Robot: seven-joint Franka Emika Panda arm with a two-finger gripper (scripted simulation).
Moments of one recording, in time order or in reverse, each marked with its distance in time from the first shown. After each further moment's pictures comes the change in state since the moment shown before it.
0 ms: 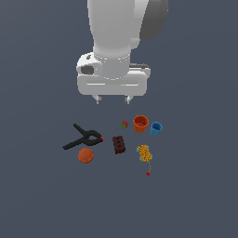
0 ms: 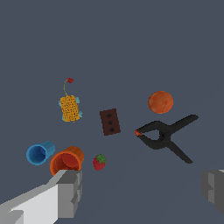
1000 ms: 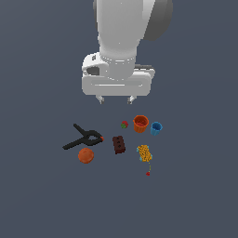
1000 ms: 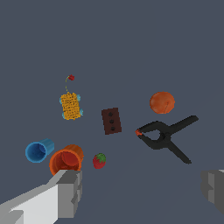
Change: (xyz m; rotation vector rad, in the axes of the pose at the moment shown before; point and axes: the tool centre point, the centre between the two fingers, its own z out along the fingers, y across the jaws) arm -0.001 -0.010 0.002 -0.024 -0.007 -0.028
